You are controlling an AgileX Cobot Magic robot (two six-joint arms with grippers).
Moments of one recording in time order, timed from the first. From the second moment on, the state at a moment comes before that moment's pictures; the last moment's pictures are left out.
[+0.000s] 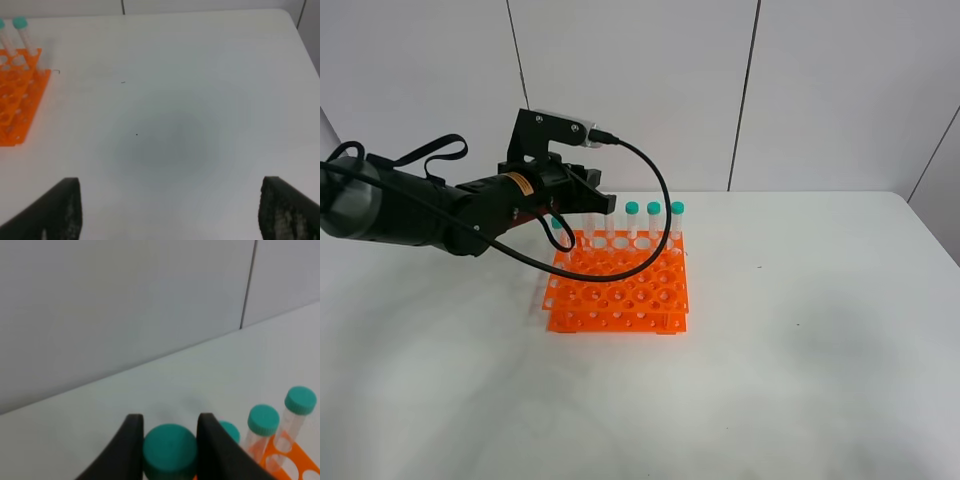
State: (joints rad) left arm -0.44 1.87 -0.99 -0.10 -0.51 0.03; right arm -0.02 -0.01 -0.49 0.01 1.02 -0.03
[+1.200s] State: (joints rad) left arm -0.42 1.96 -0.93 -0.10 -0.51 0.06; right arm -0.02 -0.01 -0.49 0.01 1.02 -0.03
